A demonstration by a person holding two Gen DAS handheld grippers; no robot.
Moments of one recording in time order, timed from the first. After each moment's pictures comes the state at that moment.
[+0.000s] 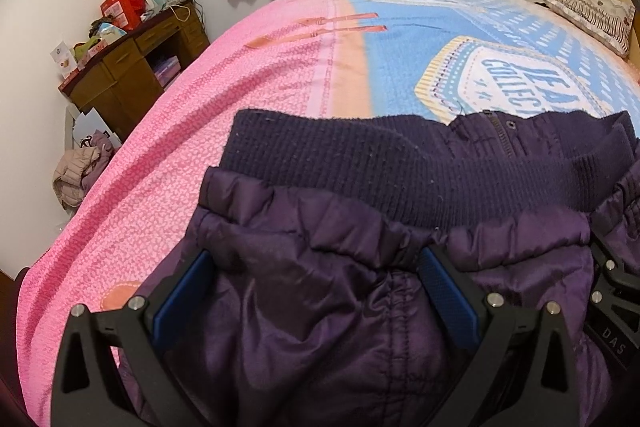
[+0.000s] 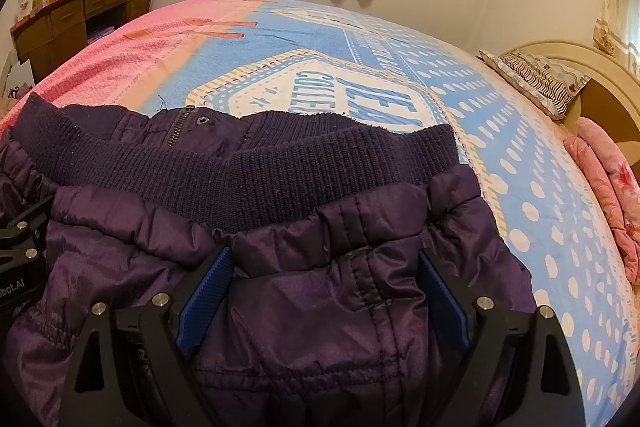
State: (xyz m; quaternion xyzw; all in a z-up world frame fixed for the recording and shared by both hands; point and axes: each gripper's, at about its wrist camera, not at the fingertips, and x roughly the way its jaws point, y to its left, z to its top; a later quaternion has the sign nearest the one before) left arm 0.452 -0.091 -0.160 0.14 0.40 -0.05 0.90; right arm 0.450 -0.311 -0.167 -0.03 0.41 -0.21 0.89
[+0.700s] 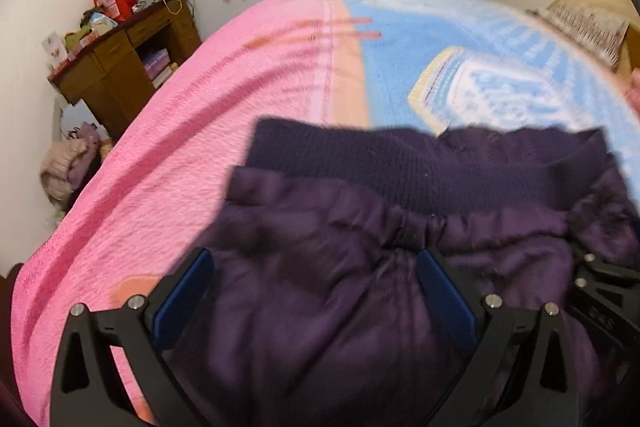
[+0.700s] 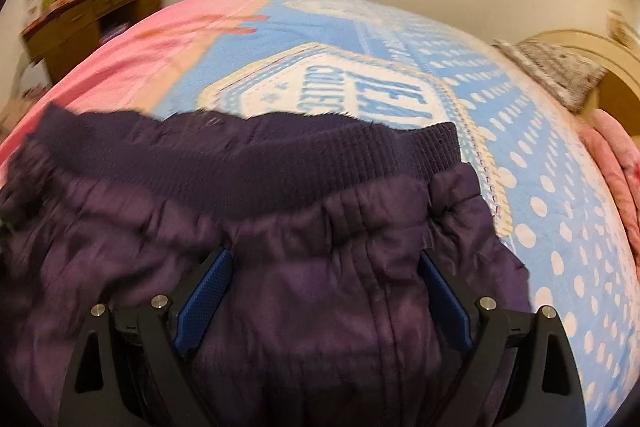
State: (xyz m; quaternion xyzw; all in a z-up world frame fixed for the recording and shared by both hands) left arm 0.434 -0.058 -0.126 0.09 0.41 -0.09 0.90; right arm 0.429 -0.319 -0.141 -0.01 0.44 -0.15 0.89
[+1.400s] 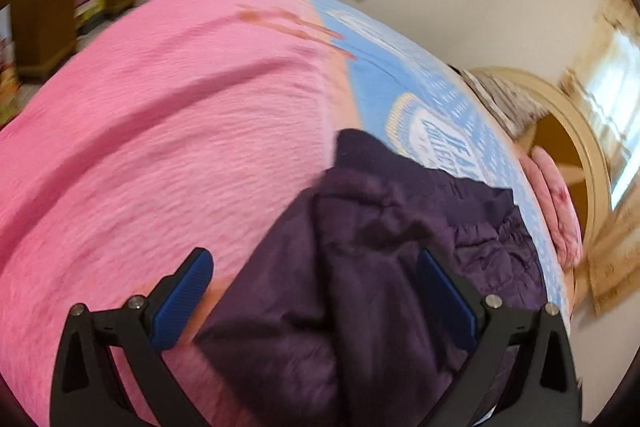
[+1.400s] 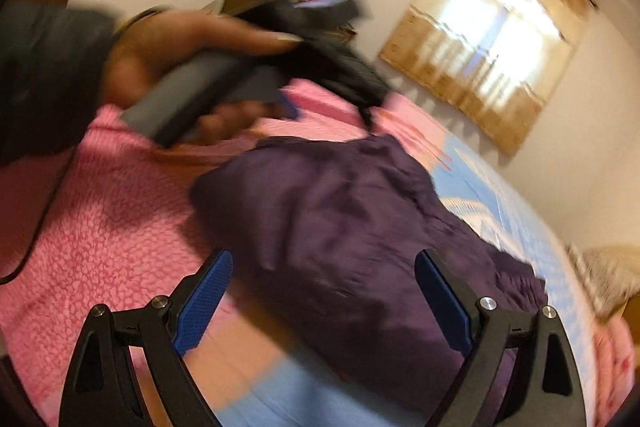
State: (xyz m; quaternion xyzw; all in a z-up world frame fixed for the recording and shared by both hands) left arm 0.489 0.061 -0.144 -0.09 0.46 -0.29 0.83; right arm 0.311 -0.039 -0.156 -0.29 0.27 0.07 0.92
